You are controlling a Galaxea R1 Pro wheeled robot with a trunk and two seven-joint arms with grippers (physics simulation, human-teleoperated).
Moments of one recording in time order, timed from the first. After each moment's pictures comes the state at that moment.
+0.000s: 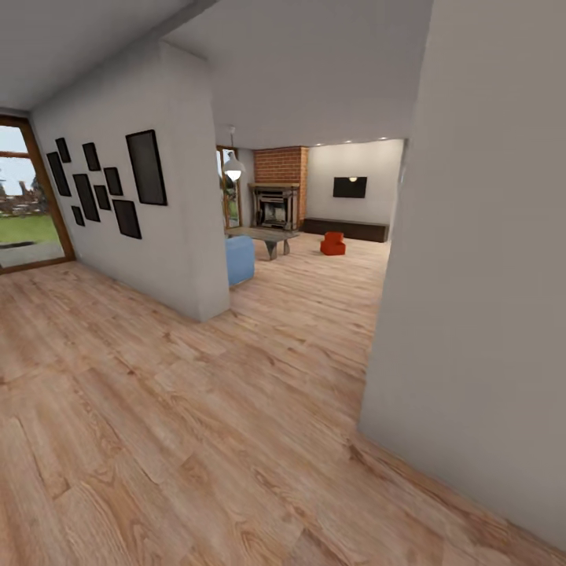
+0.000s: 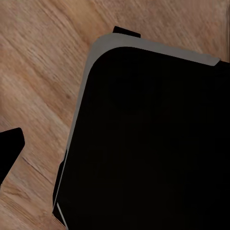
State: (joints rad) left arm 0.00 0.02 0.06 -0.07 0.23 -0.04 0.02; right arm -0.14 -0.01 0.27 0.03 -0.08 -0.16 -0.01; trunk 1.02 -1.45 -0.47
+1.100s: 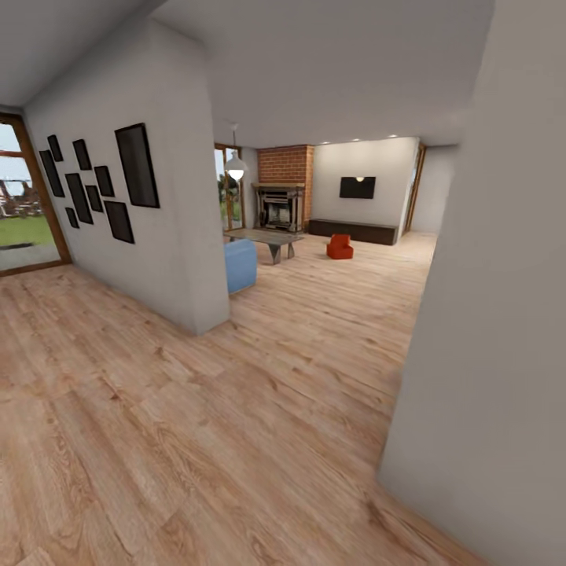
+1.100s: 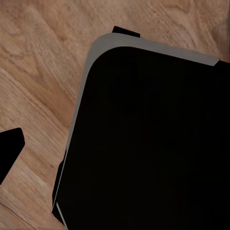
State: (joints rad) left arm 0.00 0.02 0.06 -0.07 0.23 -0.04 0.02; right arm -0.14 -0.01 0.27 0.03 -0.08 -0.16 -0.01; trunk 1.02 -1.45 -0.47
